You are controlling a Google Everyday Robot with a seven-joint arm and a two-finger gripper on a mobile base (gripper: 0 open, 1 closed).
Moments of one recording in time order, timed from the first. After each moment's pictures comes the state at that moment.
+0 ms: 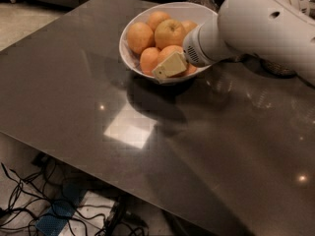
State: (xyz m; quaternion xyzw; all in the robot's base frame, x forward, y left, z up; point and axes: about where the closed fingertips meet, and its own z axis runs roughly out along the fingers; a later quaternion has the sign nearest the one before) arm 0.621 -0.078 0.916 -0.33 0.85 0.05 0.41
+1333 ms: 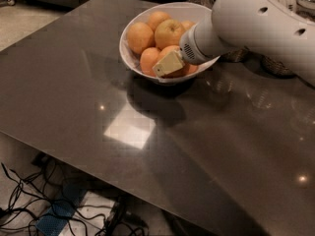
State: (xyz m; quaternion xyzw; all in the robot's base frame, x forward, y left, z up) arm 0.639 -0.072 0.903 -0.33 0.86 0.06 0.40
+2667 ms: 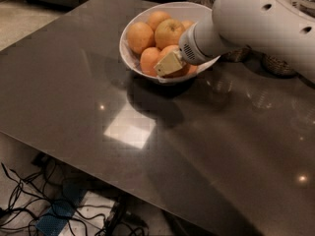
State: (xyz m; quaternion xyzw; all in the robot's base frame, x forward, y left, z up) arm 0.626 -0.068 0.912 -0.34 0.85 0.06 0.40
